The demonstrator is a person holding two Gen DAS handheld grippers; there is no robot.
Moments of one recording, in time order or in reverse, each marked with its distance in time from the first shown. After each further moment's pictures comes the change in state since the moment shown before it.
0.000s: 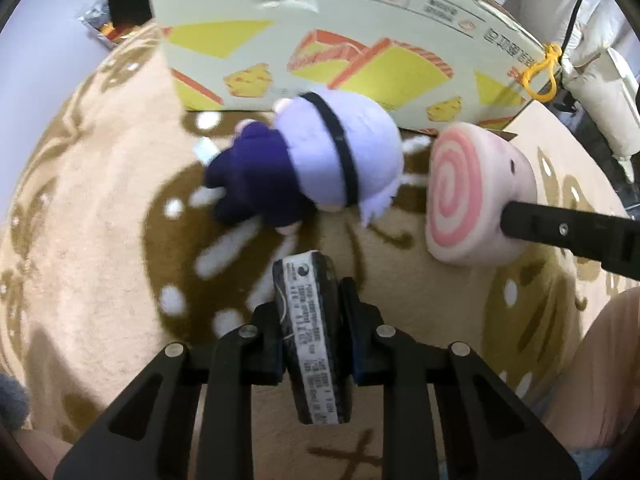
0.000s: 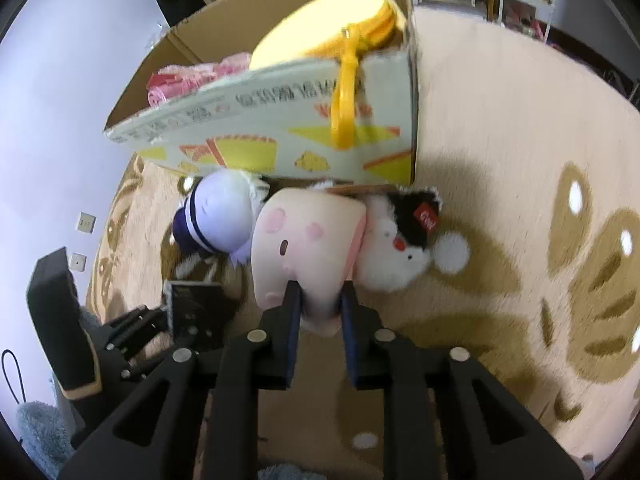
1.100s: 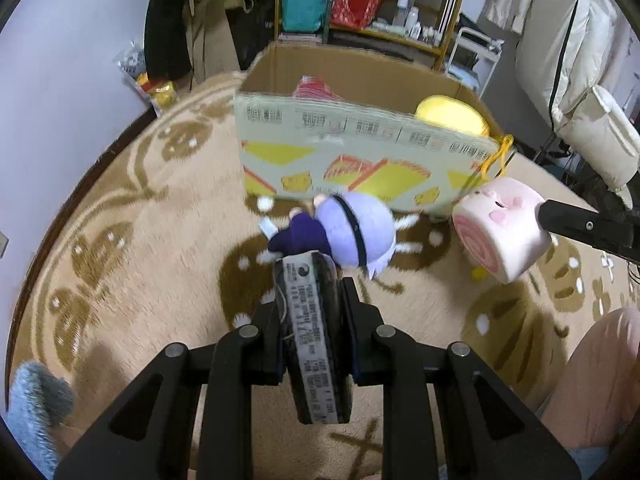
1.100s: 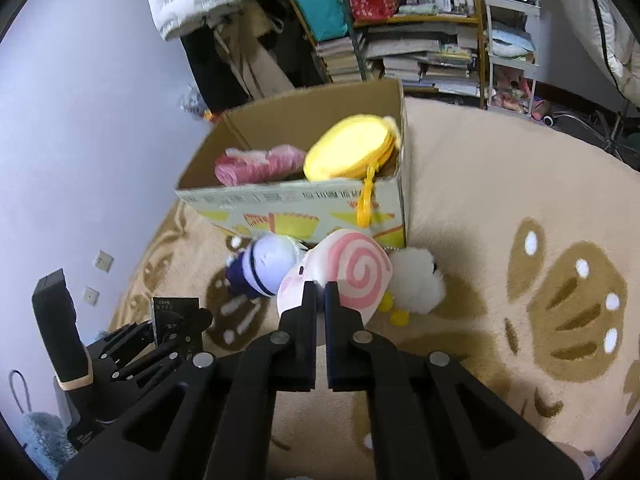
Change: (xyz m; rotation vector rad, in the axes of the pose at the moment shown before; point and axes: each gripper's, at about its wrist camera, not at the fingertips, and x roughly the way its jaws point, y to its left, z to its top) left arm -0.105 0.023 -0.004 -0.021 -0.242 0.038; right arm -0.098 0.012 -0.020 -0.026 -0.304 0.032
